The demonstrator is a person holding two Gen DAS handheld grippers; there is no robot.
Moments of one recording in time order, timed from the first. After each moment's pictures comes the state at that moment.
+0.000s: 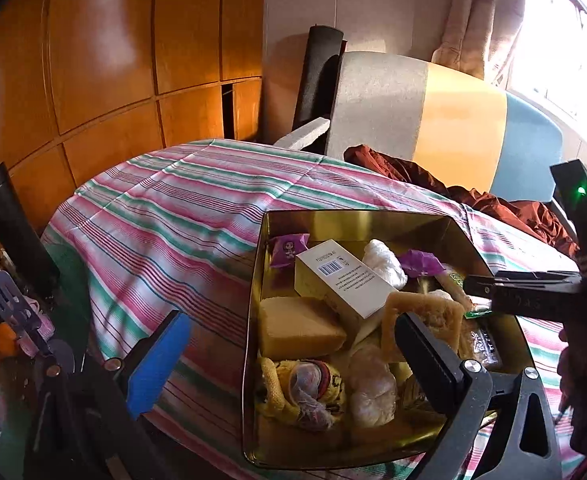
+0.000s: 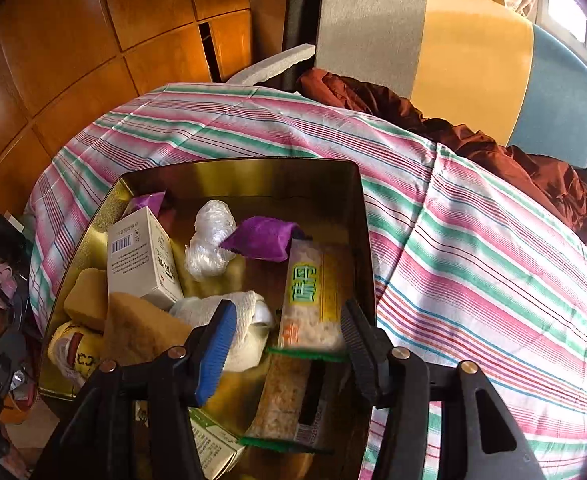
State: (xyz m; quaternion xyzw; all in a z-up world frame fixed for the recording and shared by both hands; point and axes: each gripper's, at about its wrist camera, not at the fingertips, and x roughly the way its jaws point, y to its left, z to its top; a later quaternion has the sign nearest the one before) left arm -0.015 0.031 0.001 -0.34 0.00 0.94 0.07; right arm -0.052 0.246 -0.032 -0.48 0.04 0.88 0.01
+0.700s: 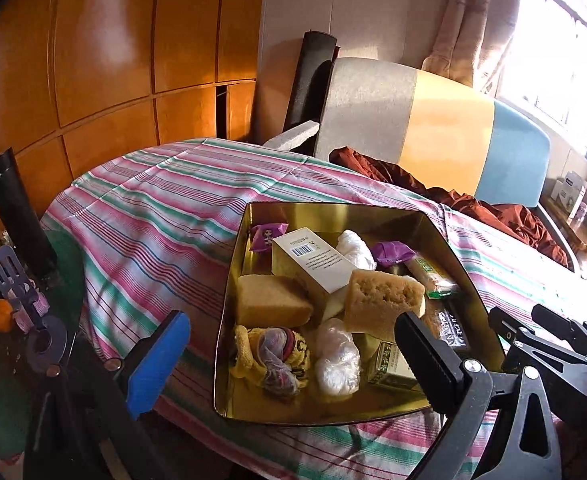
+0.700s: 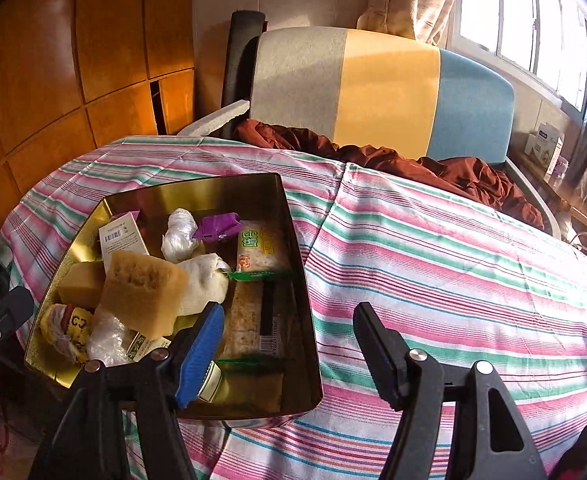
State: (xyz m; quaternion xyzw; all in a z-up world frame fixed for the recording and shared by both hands) left arm 0.021 0.041 0.005 -0.34 -0.01 0.94 0.09; right arm 0.044 0.234 -0.015 -0.38 0.03 0.92 0.12
